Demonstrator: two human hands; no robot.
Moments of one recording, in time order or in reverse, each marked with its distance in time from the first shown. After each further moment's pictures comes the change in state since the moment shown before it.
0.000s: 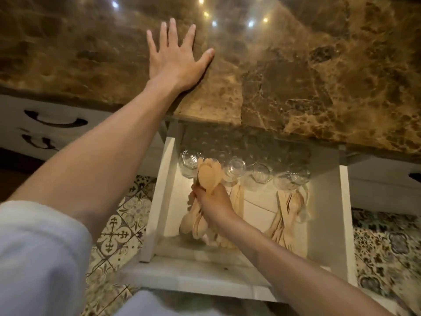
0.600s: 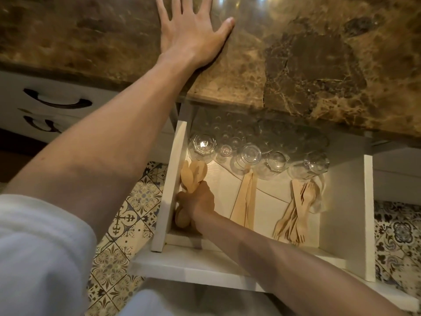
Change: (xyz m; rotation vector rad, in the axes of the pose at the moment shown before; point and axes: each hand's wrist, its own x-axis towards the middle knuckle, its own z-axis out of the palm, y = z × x) left_hand -0.003 0.001 0.001 -0.011 0.071 -0.015; right_hand 0.026 0.033 0.067 -0.286 0.064 0.246
